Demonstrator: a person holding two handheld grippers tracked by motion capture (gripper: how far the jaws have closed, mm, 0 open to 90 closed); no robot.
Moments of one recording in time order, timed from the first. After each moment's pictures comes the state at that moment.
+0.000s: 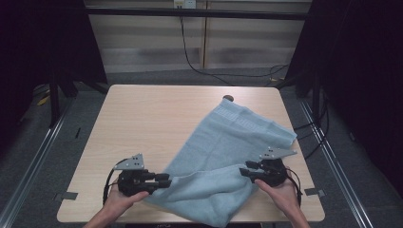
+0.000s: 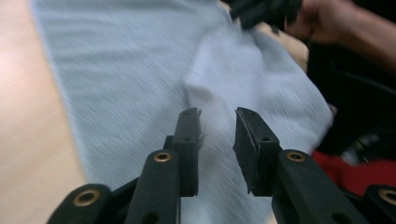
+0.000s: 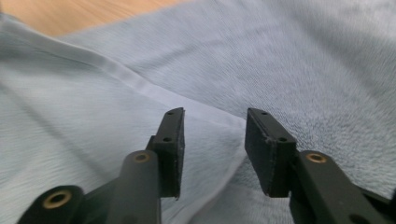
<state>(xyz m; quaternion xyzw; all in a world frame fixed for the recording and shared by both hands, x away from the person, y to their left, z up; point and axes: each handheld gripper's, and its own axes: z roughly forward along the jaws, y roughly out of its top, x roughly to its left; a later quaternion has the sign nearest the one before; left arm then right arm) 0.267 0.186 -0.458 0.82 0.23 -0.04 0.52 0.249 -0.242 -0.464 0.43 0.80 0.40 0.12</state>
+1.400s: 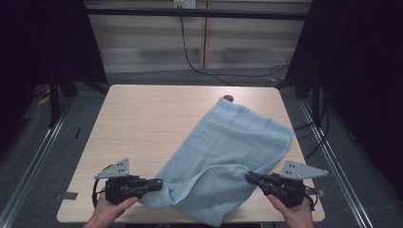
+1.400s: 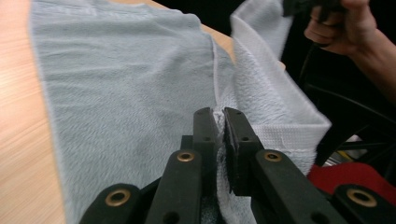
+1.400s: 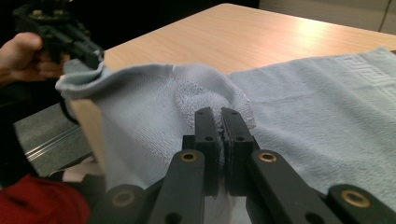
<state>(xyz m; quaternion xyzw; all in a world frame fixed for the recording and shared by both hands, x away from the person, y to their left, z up) 0.237 0.216 -0.445 0.80 0.23 -0.04 0.56 0.172 -0.241 -0.402 0.35 0.77 0.52 0.14</state>
